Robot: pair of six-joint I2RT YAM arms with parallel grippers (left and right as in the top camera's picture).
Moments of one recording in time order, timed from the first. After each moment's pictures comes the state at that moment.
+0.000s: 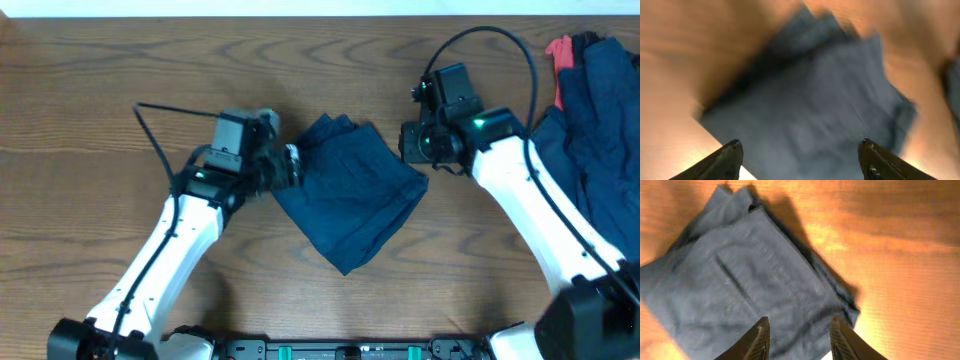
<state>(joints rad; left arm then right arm) -0.28 1.40 0.95 -0.48 0.24 -0.41 0.34 1.61 1.32 -0.86 -0.08 0.33</state>
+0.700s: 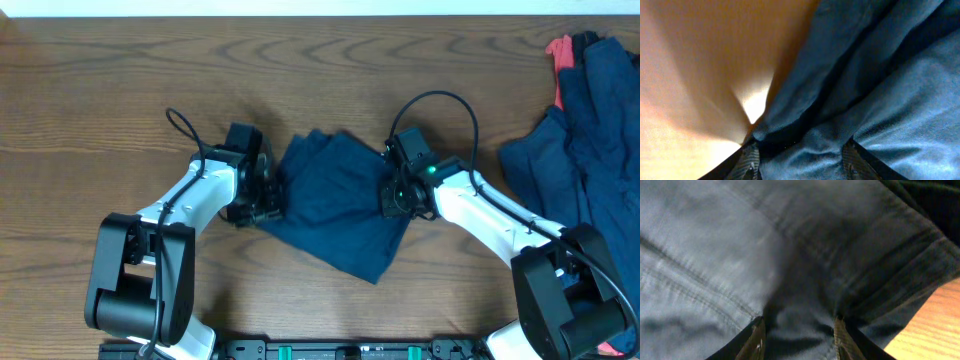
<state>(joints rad) -0.22 1.74 0.95 -0.80 0.28 -0.39 0.46 1.70 0.94 -0.55 -0.10 0.35</state>
